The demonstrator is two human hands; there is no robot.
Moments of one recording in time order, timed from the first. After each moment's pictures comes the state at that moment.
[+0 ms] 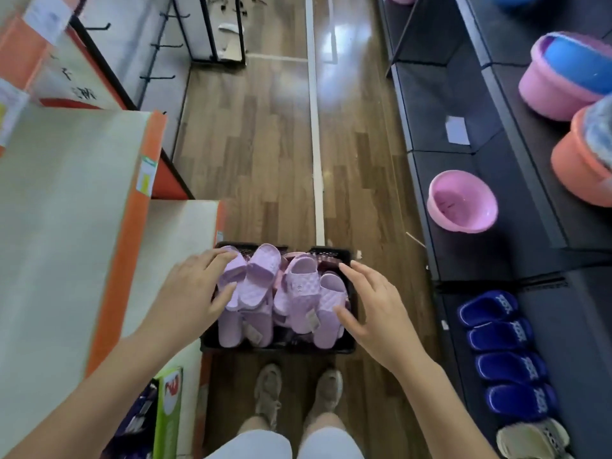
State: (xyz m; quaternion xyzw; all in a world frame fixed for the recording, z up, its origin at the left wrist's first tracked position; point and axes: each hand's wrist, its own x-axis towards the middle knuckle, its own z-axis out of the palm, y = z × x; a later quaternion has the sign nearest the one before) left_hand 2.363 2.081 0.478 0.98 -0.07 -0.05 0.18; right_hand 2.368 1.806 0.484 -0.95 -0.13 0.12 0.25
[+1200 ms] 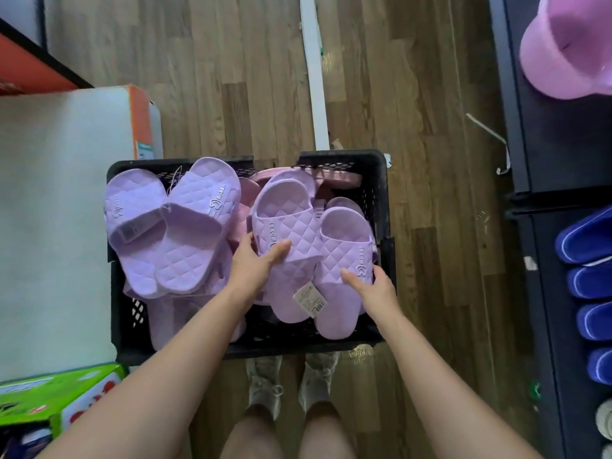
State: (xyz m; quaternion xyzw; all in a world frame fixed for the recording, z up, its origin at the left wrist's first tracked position) left_hand 2.440 1.946 0.032 0.72 0.37 -0.23 0.54; right_hand 2.407 1.747 0.016 -0.73 0.37 0.32 0.47
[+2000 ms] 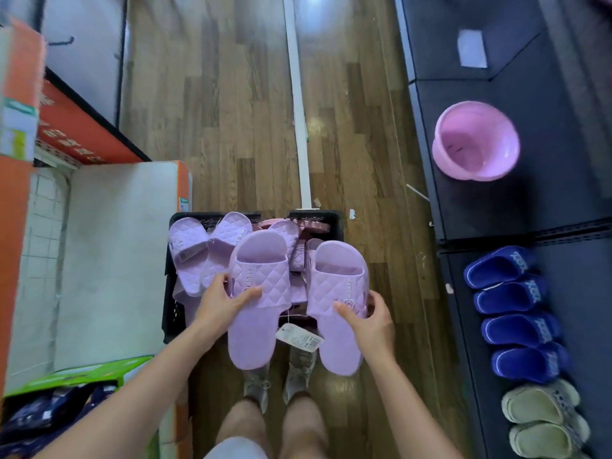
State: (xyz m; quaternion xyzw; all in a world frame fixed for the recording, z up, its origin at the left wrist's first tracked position) left_hand 2.393 1.980 0.271 0.78 0.30 -0.27 0.48; right_hand 2.363 1.733 0.253 -0.79 0.34 0.19 0.47
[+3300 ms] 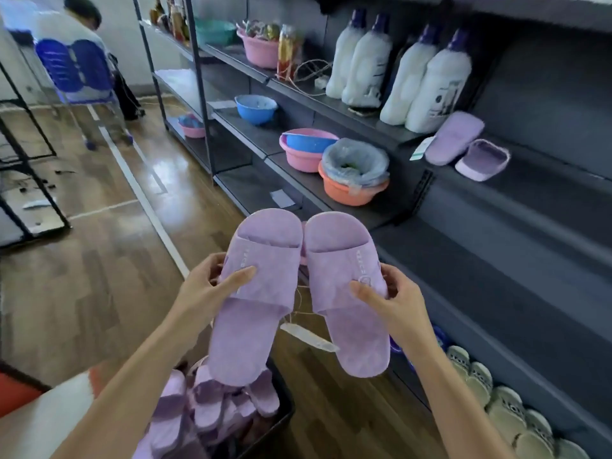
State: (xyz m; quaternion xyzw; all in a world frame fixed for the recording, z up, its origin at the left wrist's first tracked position) left_hand 2.375 1.902 0.620 0.72 -0.14 -0.17 0.65; right_hand 2.239 1.676 0.619 -0.81 0.28 -0.20 0.48
